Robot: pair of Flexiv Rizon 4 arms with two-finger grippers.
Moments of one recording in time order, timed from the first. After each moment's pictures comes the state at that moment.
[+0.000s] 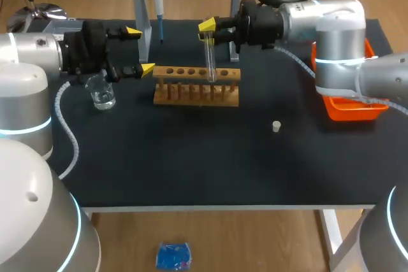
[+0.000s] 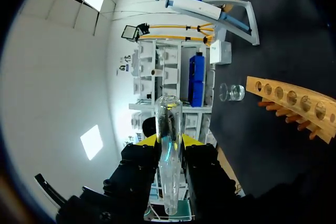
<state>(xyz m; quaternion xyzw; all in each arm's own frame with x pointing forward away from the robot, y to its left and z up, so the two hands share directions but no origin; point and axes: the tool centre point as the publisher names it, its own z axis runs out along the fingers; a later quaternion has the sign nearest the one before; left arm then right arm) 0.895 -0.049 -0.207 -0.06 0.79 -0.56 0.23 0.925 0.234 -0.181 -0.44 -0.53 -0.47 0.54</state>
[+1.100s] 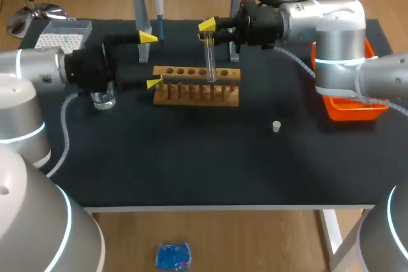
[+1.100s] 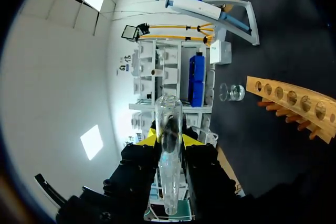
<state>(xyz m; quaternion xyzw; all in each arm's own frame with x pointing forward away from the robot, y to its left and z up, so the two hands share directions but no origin) 0.863 -0.084 -0.191 0.38 0.61 -0.52 0.47 0.925 0.234 -0.181 -0.44 -0.53 -0.47 0.54</state>
